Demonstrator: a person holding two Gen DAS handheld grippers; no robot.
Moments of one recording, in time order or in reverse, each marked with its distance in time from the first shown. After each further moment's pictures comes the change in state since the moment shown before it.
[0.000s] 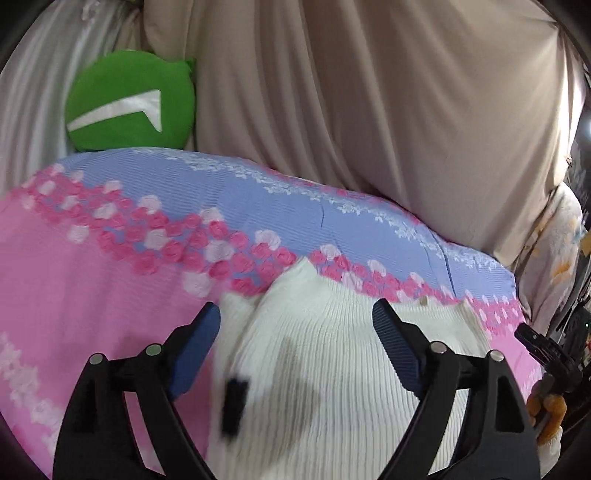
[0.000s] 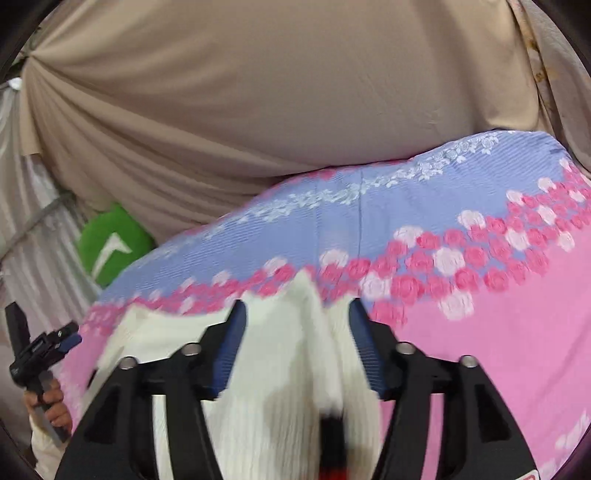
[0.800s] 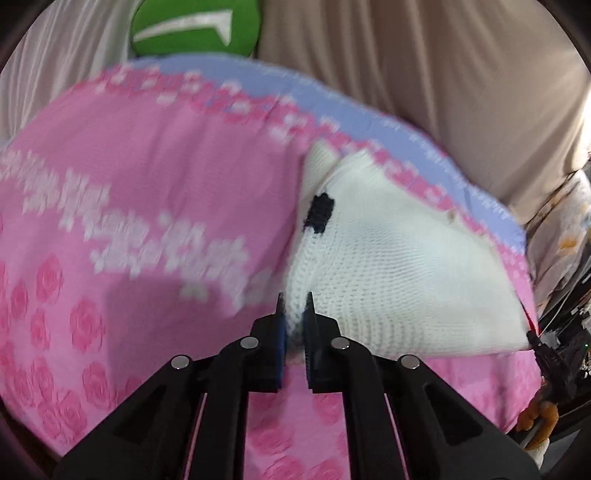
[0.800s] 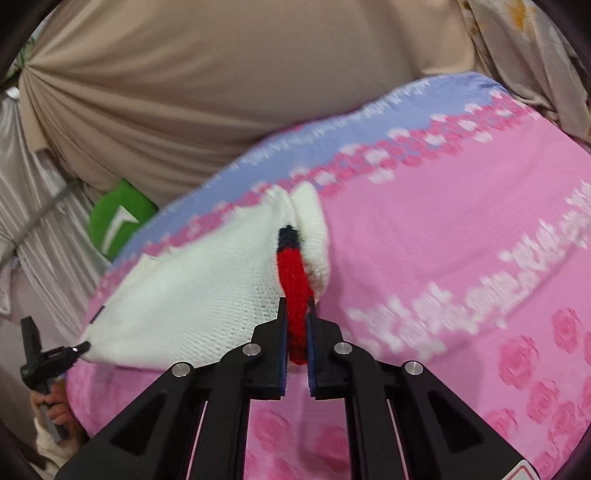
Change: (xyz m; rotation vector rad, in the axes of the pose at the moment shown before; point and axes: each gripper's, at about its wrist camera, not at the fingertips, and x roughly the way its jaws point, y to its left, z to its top) left arm -0.054 0.055 -0.113 -0.136 0.289 0.070; right arm -0.089 -0.026 -0.108 0.103 0.121 -0.114
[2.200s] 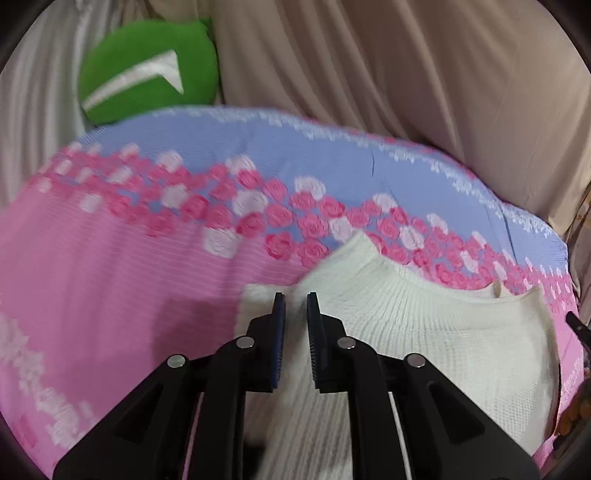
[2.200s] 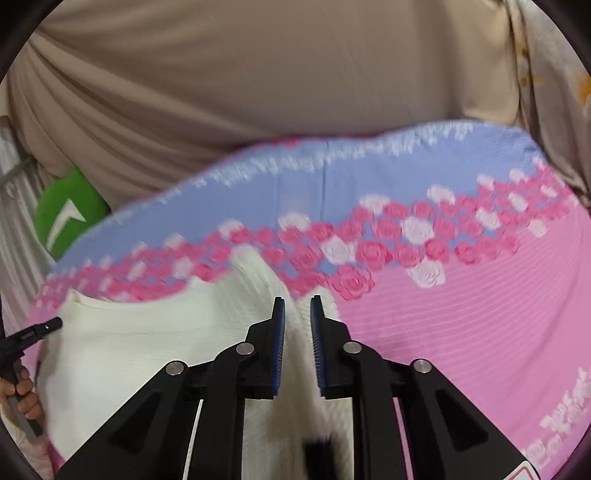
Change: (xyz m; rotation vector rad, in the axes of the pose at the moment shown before) left arm 0.073 -0.082 0.123 0.146 -0.187 0.146; right arm 0.077 0.079 0.114 -0.159 -0.127 -0.077
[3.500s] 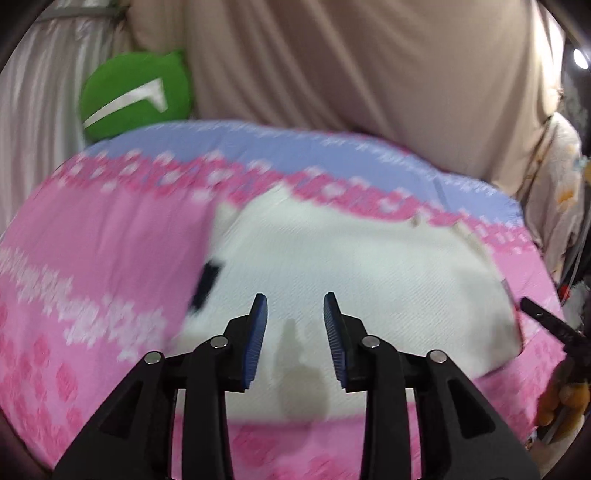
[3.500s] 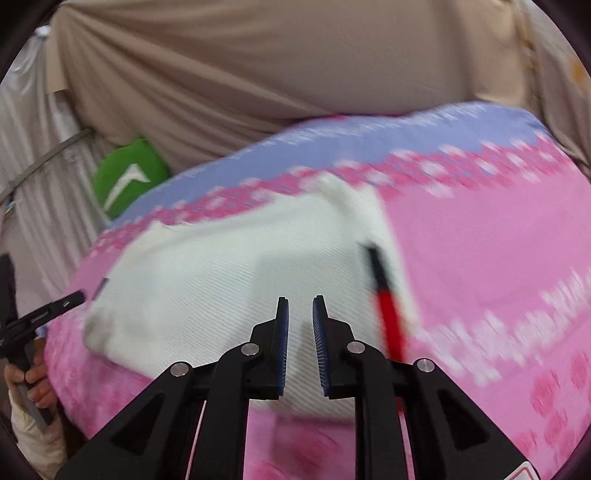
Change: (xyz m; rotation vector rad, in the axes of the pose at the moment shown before) left arm -0.102 -0.044 -0.073 0.103 -0.031 -0.150; right arm -0.053 0.037 -0.076 -0.090 0.101 0.174
